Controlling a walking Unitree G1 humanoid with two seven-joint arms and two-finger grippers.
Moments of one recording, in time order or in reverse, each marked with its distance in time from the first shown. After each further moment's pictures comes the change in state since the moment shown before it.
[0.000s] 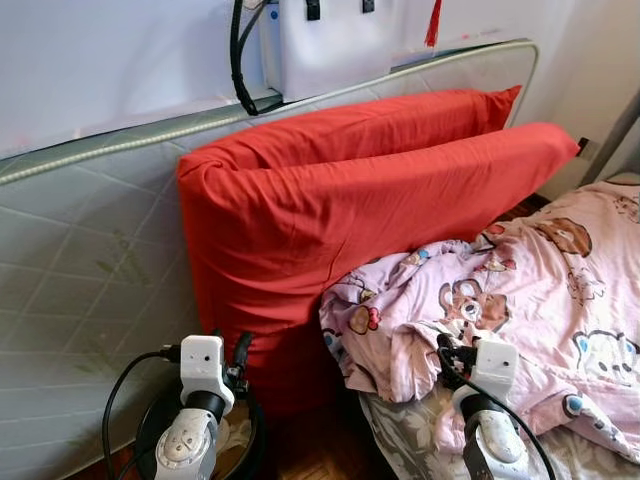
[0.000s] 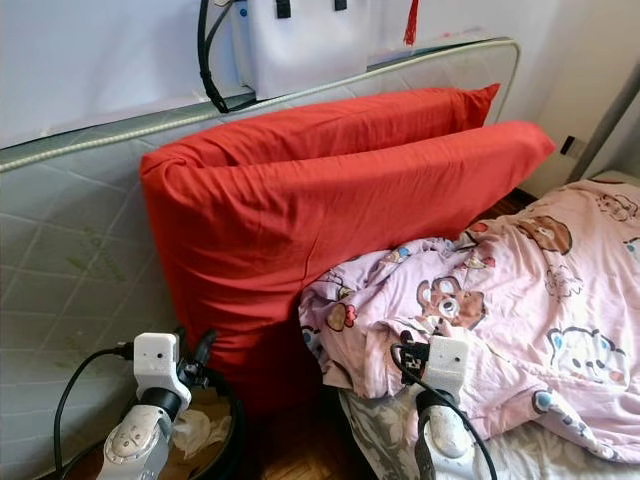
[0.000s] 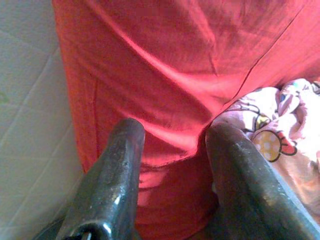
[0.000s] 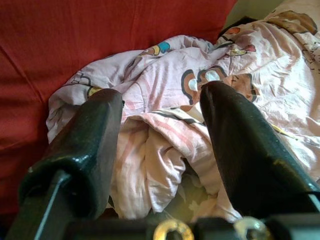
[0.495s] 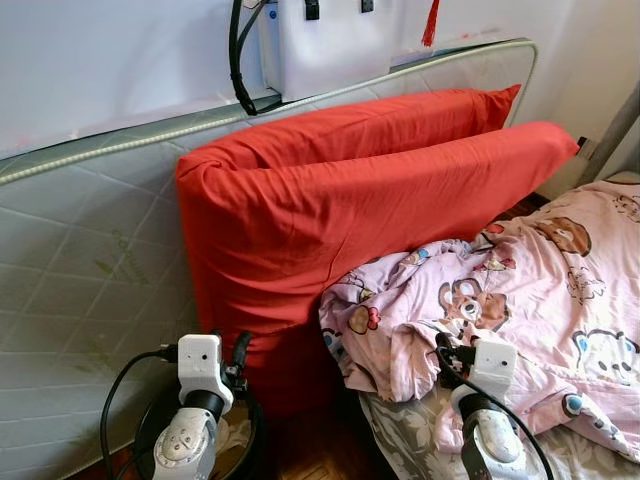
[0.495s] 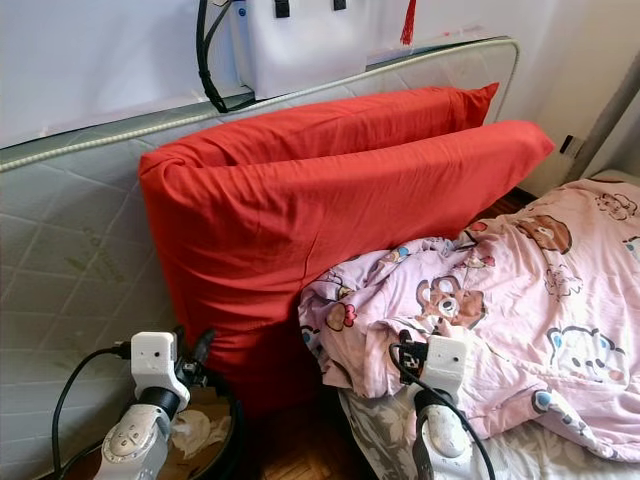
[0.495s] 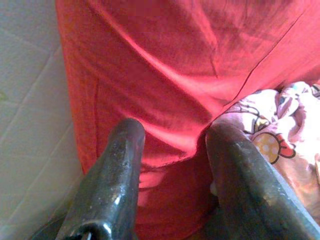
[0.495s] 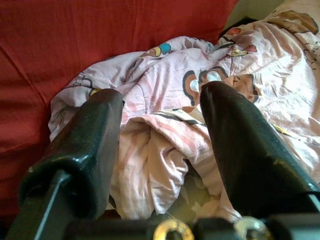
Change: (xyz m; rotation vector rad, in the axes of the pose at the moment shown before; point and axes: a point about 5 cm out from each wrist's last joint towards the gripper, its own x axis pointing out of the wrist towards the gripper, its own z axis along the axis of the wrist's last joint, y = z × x) left arm 0.000 0.001 0.003 -0.006 -0.003 0.002; right arm 0.001 0.003 0.001 0.007 -0.003 0.003
